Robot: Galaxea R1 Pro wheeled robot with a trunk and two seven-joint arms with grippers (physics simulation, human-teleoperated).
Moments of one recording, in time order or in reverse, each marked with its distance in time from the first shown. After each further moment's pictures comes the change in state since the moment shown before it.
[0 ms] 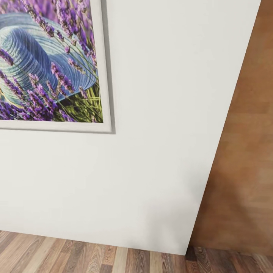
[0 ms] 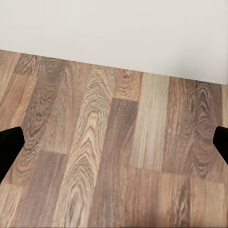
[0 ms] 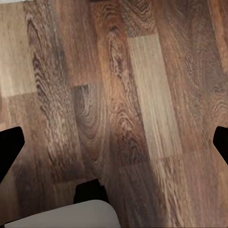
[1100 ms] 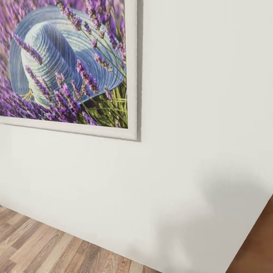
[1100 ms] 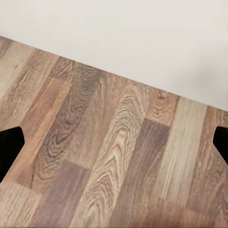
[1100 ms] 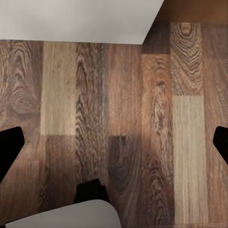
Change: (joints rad) left arm 0.000 0.000 0.000 0.000 0.000 0.000 0.000; right arm 0.000 0.002 0.000 0.000 0.000 0.000 0.000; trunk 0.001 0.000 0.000
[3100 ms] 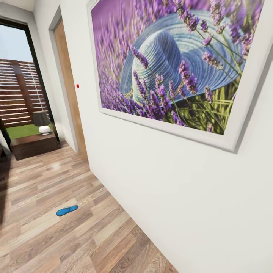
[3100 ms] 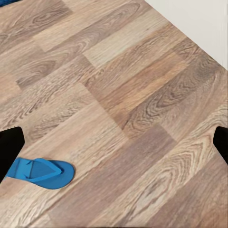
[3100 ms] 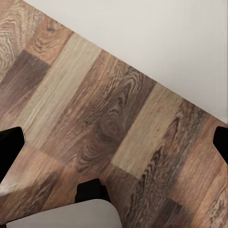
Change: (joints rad) left arm 0.000 0.000 0.000 0.000 0.000 0.000 0.000; right arm 0.000 0.002 0.001 0.001 0.000 0.000 0.000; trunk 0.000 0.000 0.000
